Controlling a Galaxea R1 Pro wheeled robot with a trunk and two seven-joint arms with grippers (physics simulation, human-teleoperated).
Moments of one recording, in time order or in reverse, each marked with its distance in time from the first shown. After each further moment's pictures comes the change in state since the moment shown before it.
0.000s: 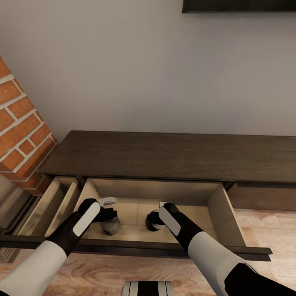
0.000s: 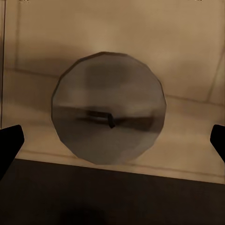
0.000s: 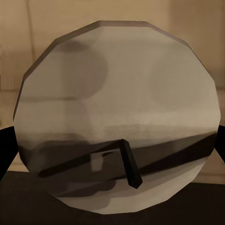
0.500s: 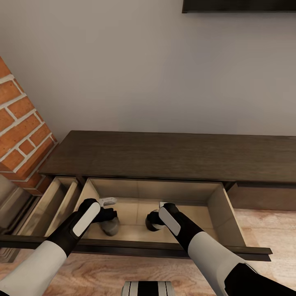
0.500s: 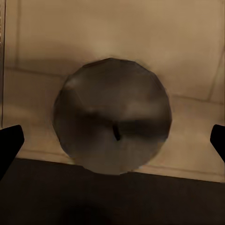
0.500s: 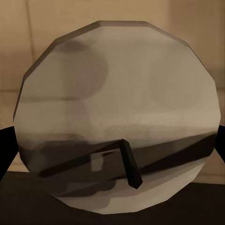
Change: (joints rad) left arm 0.001 0.000 0.000 0.000 0.000 0.004 0.001; right arm 0.000 0.000 0.000 0.000 0.001 0.000 -0.002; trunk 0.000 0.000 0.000
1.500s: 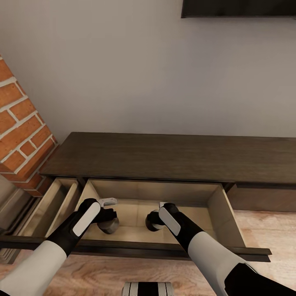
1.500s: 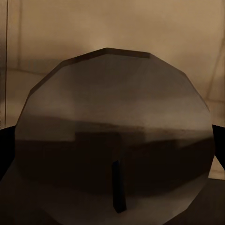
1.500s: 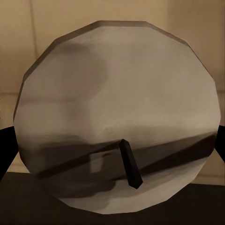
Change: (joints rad) left arm -0.001 0.000 -0.001 0.001 -0.001 0.017 0.001; right arm 0.000 0.000 -0.001 0.000 0.000 0.000 0.000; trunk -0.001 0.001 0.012
